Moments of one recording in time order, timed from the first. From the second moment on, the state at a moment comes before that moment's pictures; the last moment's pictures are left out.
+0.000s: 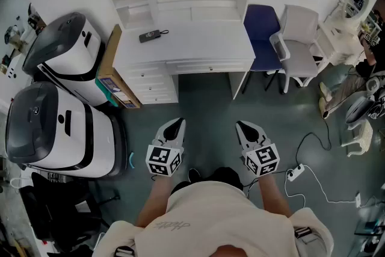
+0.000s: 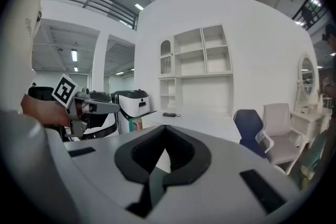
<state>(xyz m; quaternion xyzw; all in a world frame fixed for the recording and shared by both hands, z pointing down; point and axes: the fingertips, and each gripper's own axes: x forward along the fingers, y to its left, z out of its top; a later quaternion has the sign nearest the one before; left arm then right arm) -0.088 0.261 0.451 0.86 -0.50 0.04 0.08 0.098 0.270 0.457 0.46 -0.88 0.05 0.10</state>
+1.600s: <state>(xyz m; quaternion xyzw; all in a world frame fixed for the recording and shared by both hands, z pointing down) -0.092 0.147 0.485 0.86 -0.48 0.07 0.13 0.071 0.151 0.490 0.44 -0.89 0.09 0.12</state>
